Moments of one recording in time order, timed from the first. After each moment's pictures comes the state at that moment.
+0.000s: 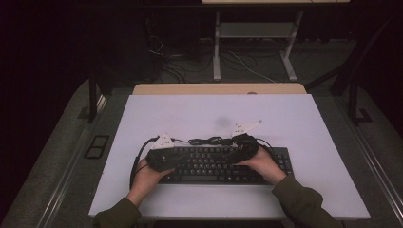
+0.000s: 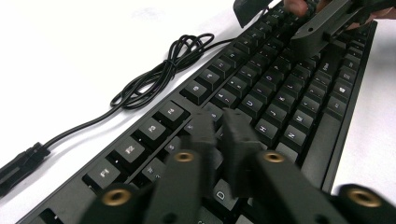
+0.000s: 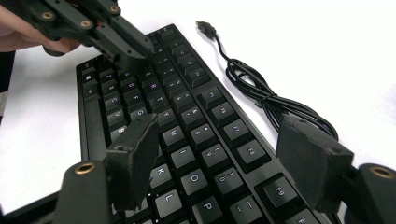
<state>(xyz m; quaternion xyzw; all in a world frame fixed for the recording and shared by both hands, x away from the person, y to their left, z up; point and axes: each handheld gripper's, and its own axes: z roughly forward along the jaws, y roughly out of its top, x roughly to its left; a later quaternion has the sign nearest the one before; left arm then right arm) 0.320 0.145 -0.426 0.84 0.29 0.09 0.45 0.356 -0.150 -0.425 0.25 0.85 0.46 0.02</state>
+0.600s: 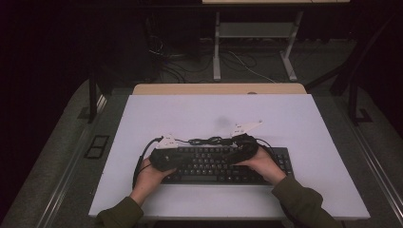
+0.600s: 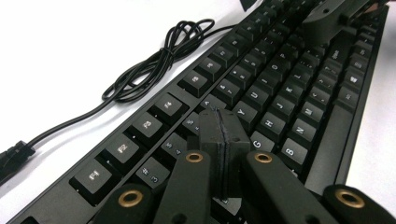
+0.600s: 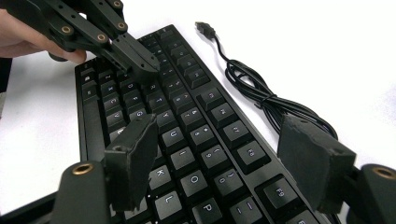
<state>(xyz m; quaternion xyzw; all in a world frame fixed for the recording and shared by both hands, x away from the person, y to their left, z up) 0.324 0.138 -0.435 0.85 0.28 0.08 0.43 0.356 -0.150 -0.425 0.25 0.85 0.46 0.02</state>
